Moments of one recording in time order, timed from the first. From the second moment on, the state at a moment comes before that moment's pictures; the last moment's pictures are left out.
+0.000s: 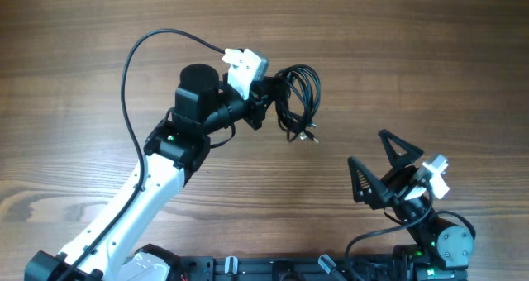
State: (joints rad) left arm -0.42 1.31 0.87 0.10 0.54 -0.14; right arm 0.06 0.02 0.01 0.33 -0.54 0.52
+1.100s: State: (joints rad) left arm -0.30 1.31 0.87 0.17 0.38 -0.78; right arm 0.06 0.85 0.48 0.31 -1.01 0.26
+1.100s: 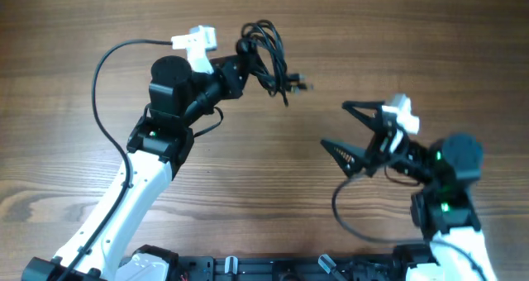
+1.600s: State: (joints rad) left arm -0.30 1.31 0.87 0.05 0.23 -1.34; right arm 0.29 1.19 0.68 0.45 -0.96 0.40
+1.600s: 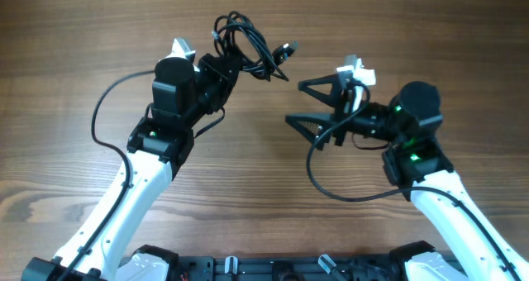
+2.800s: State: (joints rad) left arm -0.40 1.31 0.87 -0.10 0.29 -1.69; right arm 0.45 1.26 0.68 0.36 -0.44 0.43
